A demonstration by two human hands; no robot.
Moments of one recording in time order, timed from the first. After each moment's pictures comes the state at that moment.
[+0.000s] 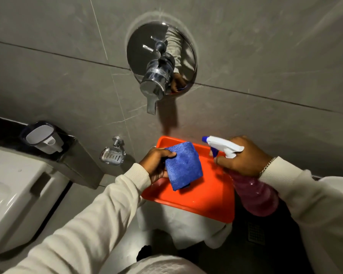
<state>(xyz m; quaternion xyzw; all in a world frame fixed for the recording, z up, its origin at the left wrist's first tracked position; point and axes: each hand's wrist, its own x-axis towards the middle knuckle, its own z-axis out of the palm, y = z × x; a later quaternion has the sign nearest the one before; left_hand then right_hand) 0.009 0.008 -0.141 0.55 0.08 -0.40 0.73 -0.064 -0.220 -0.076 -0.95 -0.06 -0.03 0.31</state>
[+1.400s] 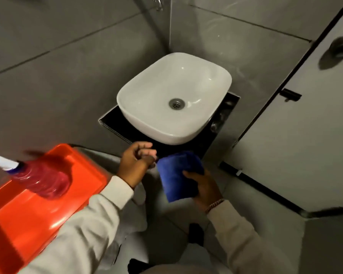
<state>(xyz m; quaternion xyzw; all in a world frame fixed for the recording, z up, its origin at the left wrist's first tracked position) -0.243 -0.160 -0.133 0.62 -0.35 -0.50 0.50 -0.423 -0.153 -0.200 -0.23 0.47 -0.46 0.71</state>
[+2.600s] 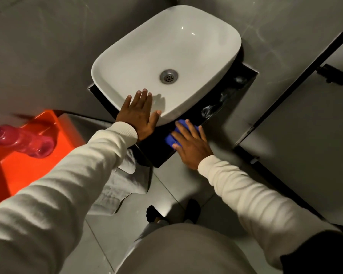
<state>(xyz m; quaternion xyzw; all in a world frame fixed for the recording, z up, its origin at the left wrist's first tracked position) -0.333 -0.277 -0.166 0.75 -0.65 -0.07 -0.08 -0.532 -0.290 -0.285 -0.90 0.41 -0.07 0.14</state>
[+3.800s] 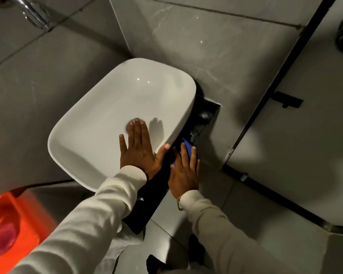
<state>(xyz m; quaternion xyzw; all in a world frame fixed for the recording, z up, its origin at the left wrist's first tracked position) -0.405 -0.372 -0.179 0.76 -0.65 -0.07 0.03 -0.524 -0.348 -0.292 -0.69 0.65 -0.19 0.24</state>
